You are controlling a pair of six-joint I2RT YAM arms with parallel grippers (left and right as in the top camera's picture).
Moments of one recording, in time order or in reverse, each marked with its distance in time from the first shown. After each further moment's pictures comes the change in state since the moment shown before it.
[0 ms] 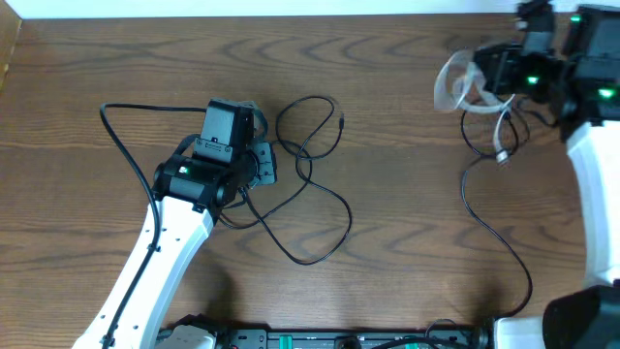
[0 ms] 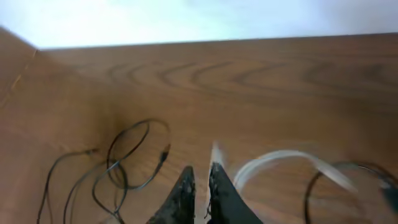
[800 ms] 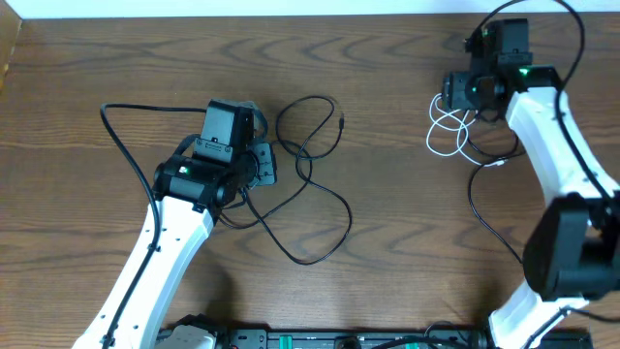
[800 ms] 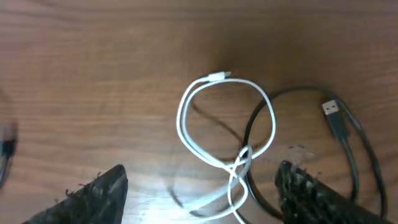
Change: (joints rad) left arm 0.000 0.000 0.000 -0.006 0.000 0.000; right arm 0.117 0.291 0.002 -0.035 0.500 0.048
